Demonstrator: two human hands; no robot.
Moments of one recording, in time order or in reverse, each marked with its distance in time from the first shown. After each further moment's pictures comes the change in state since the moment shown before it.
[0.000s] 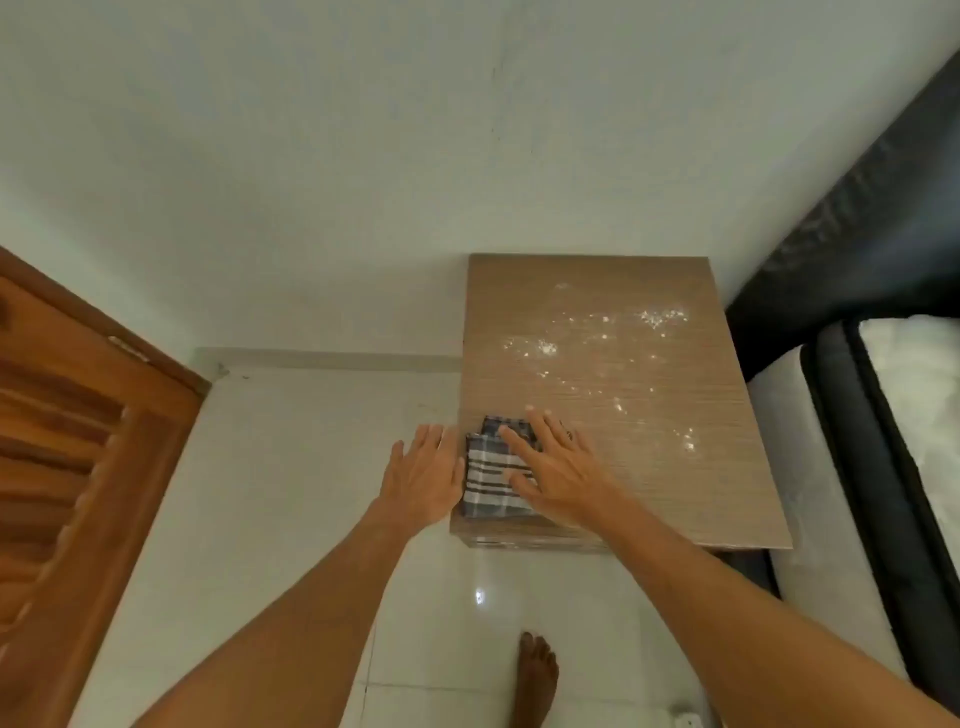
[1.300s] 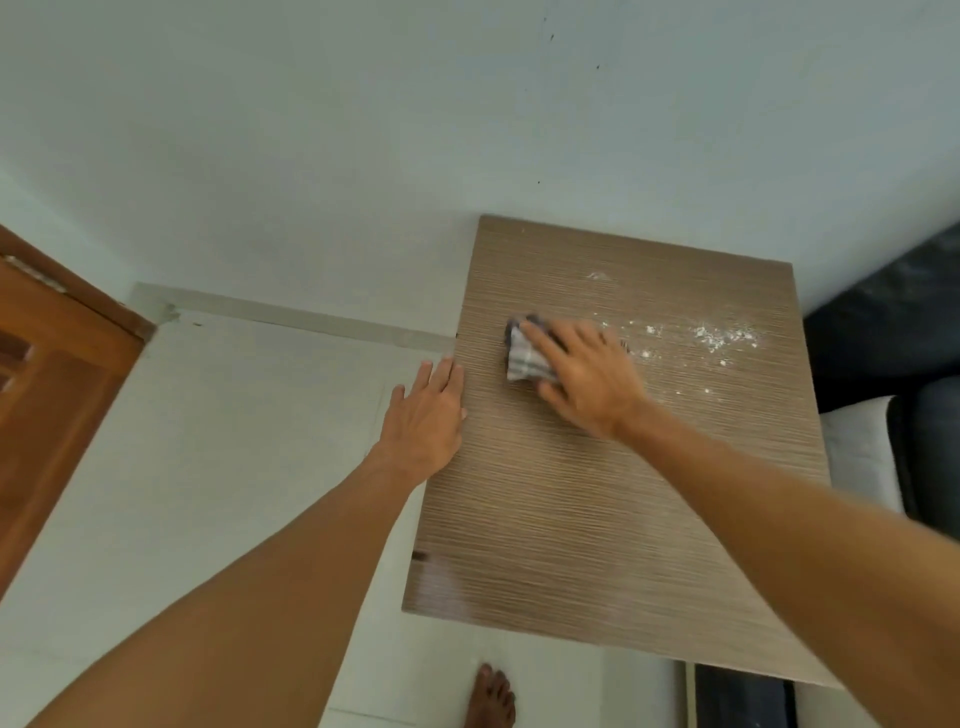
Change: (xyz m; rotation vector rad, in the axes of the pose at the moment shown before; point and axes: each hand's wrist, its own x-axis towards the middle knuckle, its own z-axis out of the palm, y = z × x) left_hand 0.163 -0.018 0.041 -0.026 0.045 -0.037; right_hand 0.176 0.115 -0.021 -0.270 0.502 -0.296
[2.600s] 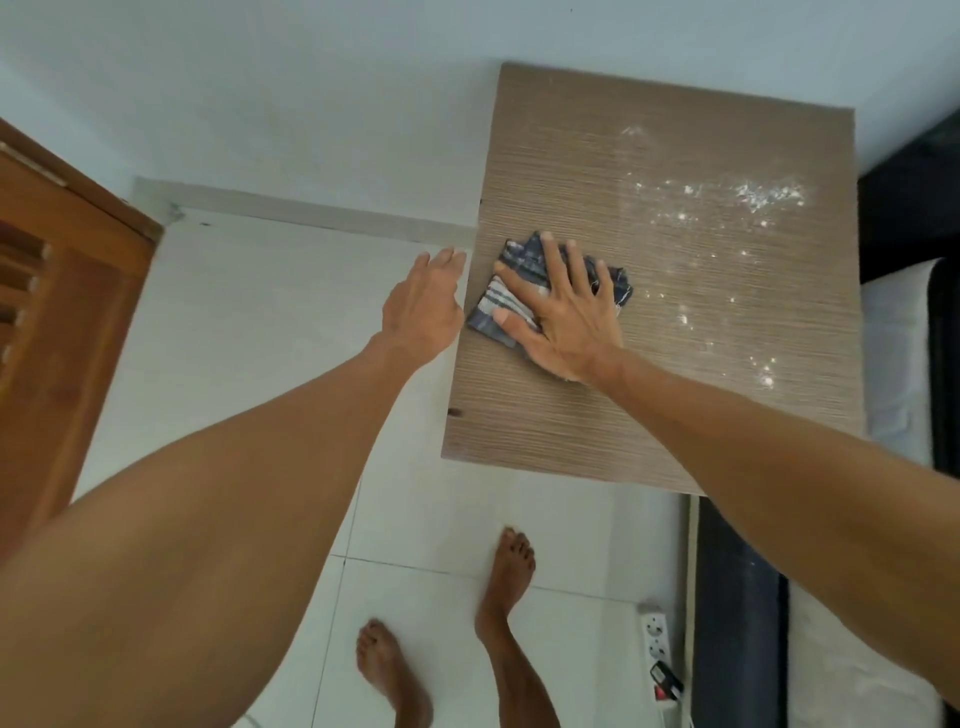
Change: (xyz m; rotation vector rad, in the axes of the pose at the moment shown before) left_hand -0.029 -0.023 0.006 -0.138 0.080 -0.061; right_hand -0.043 -0.098 0.026 0.151 -0.291 0.311
